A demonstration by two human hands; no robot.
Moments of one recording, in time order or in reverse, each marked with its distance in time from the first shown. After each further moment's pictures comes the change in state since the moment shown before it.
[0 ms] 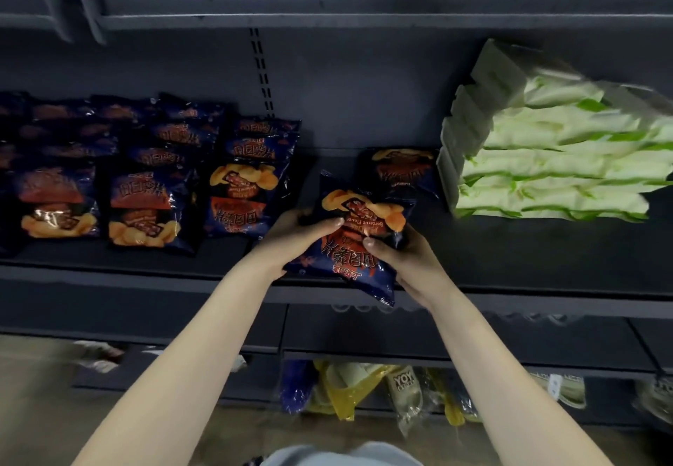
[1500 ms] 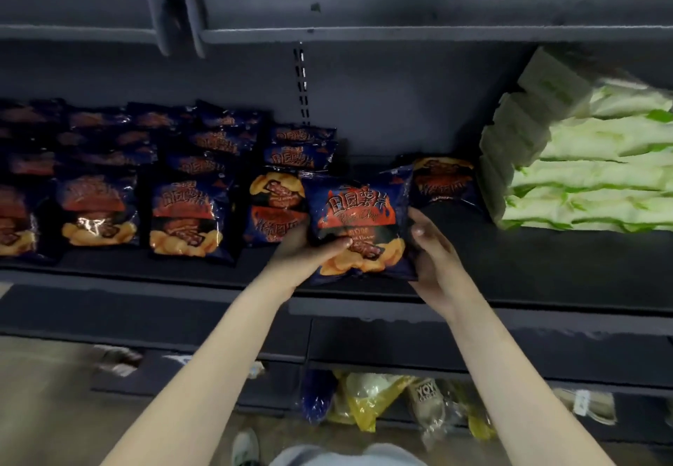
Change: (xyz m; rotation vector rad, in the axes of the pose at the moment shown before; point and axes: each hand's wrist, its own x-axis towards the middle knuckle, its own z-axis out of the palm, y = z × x) left_hand -0.006 -0.028 -0.050 -0.030 0.009 0.170; right_hand 0.017 0.001 0.040 0.283 -0.052 0.016
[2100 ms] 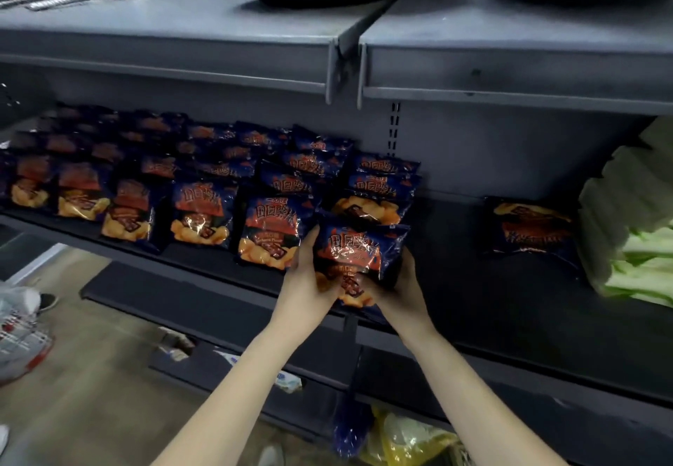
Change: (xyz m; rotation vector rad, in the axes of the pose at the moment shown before) left_hand -0.043 -0.020 -0.074 0.522 0.429 0.125; right_hand 0.047 0.080 0.096 -0.658 0.061 -0.070
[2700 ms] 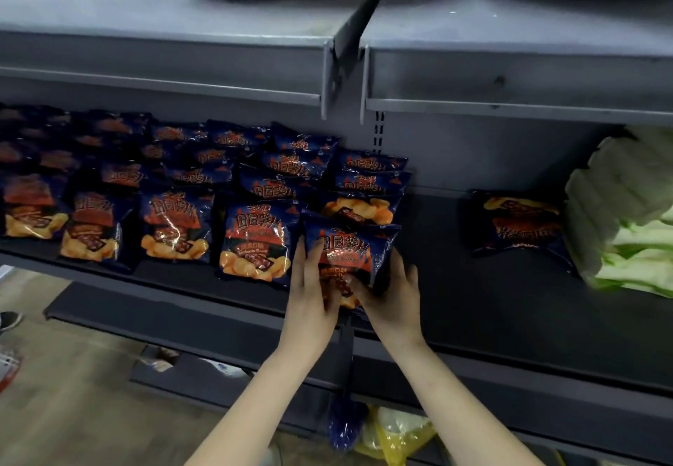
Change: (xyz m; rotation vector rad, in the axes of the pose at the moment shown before) left_hand 0.001 -0.010 0.025 0.025 0.086 0.165; right_hand 0.009 0.011 0.015 -0.416 0.290 -0.124
